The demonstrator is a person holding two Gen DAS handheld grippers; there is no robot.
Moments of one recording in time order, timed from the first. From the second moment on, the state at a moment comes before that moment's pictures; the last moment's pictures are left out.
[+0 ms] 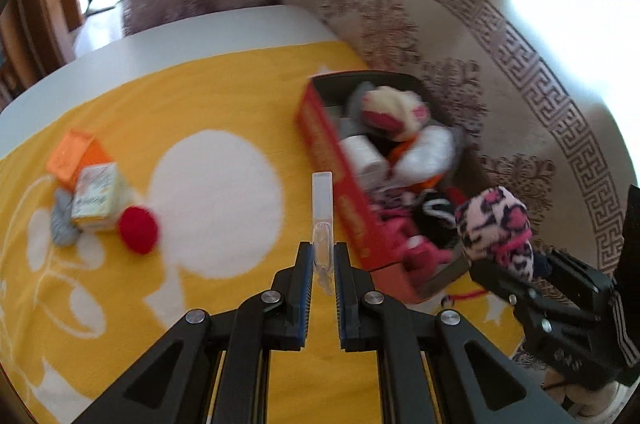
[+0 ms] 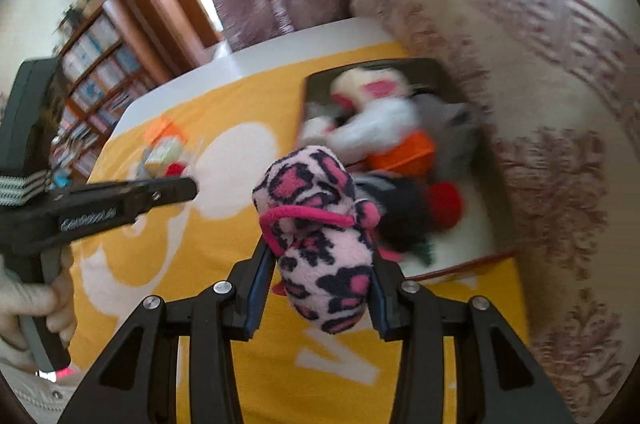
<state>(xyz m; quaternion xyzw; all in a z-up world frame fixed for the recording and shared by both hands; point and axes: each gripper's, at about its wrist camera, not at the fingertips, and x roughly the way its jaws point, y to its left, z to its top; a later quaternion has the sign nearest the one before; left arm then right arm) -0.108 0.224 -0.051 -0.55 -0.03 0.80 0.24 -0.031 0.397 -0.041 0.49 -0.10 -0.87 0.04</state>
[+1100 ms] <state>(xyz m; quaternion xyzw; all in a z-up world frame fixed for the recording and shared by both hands) -0.123 0.315 -0.047 -0.54 -0.07 0.78 0.32 -0.044 0.461 -0.046 0.49 -0.09 -0.87 0.00</state>
